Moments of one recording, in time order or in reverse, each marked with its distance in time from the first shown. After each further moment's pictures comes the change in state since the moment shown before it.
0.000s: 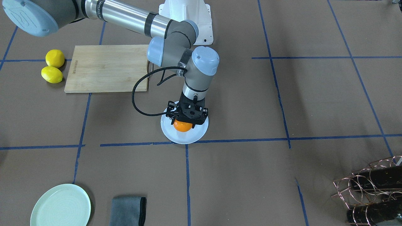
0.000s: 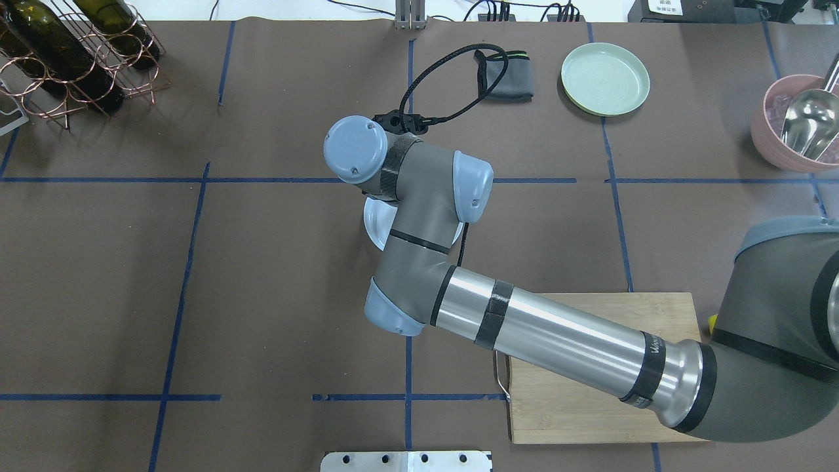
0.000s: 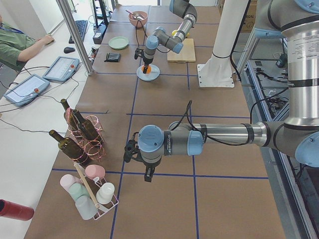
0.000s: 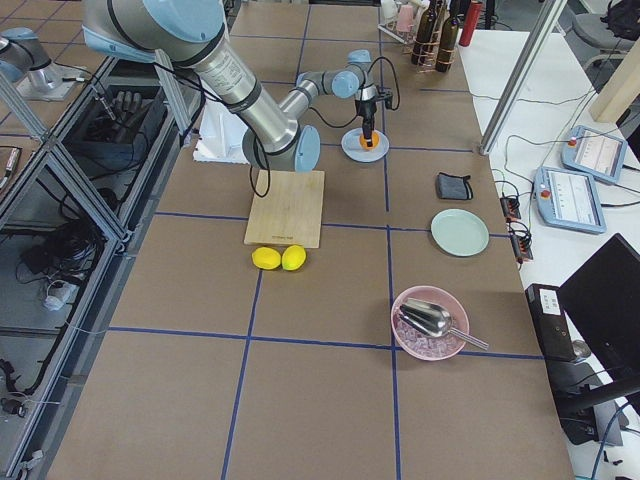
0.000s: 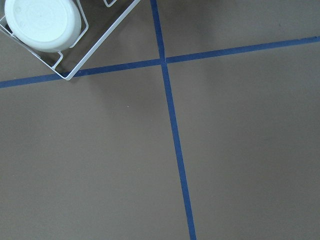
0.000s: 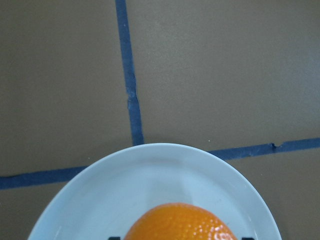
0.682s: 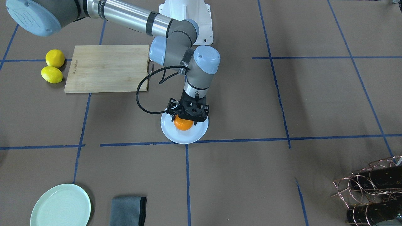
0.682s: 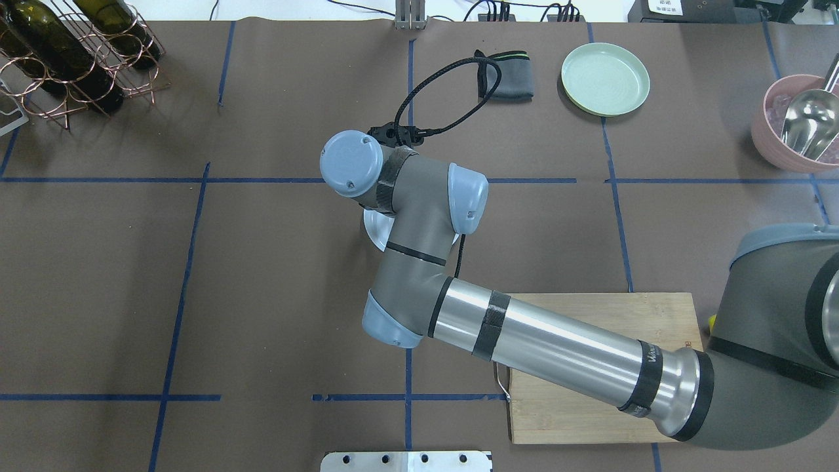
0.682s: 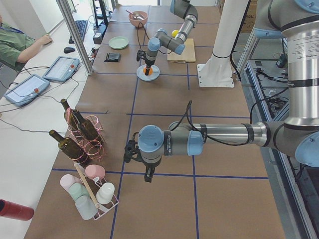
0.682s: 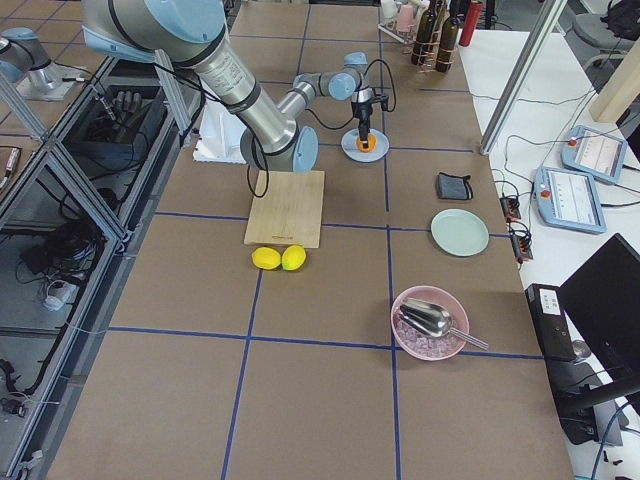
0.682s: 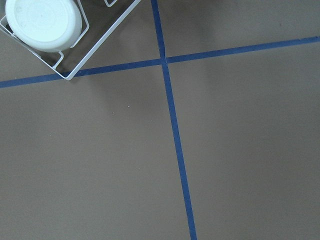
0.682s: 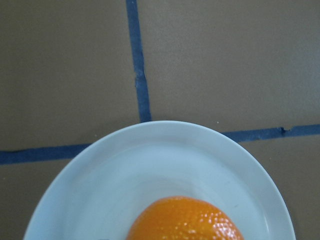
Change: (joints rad) left arm 0.000 0.000 0.001 0.000 0.001 0.001; right arm -0.016 0.000 0.008 0.000 -0.001 -0.004
